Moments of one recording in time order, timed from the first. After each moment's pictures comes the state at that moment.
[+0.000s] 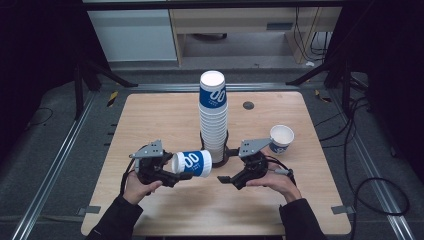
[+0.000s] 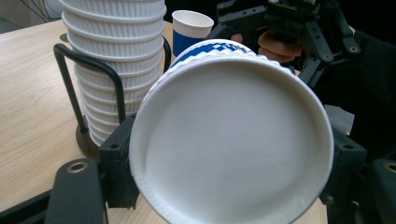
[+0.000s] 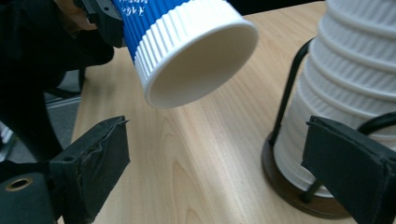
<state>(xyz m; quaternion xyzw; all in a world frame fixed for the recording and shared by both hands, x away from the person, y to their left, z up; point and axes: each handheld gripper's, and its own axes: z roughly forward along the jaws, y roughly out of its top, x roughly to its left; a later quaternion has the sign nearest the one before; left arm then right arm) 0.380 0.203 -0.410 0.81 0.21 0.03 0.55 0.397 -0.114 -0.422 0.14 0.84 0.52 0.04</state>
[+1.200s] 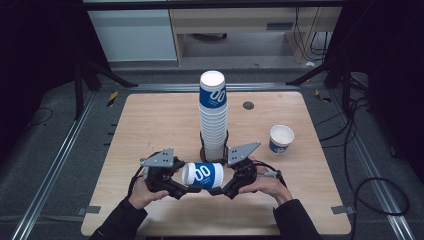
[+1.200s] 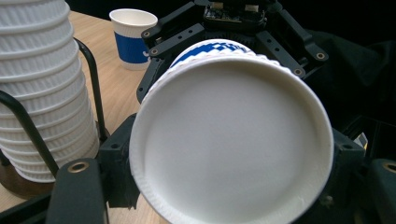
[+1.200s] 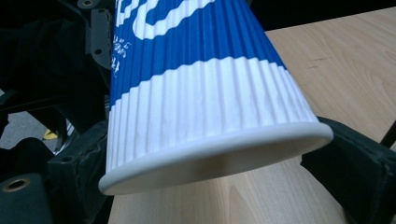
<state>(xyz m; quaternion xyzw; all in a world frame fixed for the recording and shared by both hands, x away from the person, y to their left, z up) 0.363 0.178 -0.410 0.82 0.13 -0.01 0.55 0.388 -0.085 -0.431 0.07 0.83 0.54 -0.04</state>
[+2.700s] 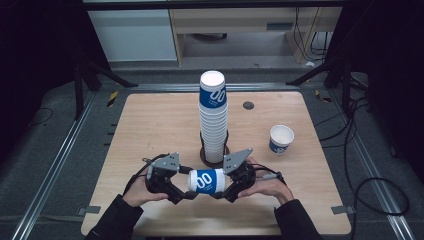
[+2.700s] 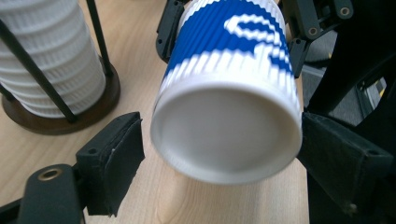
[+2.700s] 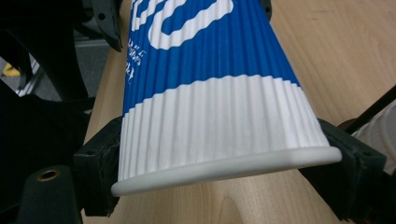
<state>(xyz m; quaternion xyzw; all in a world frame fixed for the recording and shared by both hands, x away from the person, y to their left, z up) 0.368 0.175 -0.423 0.89 0.13 -0.01 0.43 0.382 -0.080 -0.441 0.04 0.89 0.45 0.01</state>
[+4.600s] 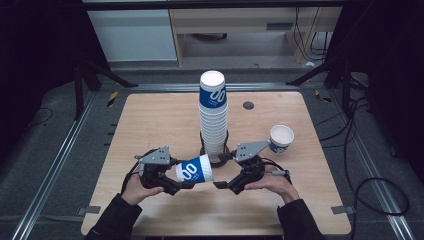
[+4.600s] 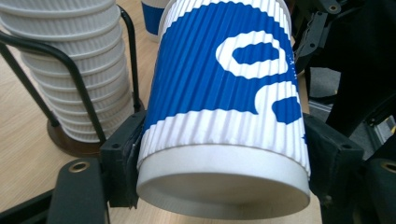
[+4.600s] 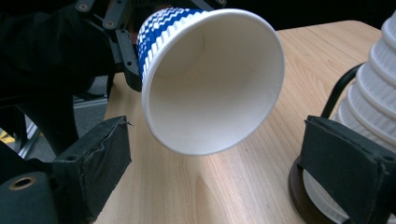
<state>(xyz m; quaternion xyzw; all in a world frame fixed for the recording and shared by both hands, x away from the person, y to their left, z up) 0.373 0.194 -0.414 0.85 0.14 0.01 0.51 0.388 -0.104 -0.419 0.09 0.83 0.55 0.02</state>
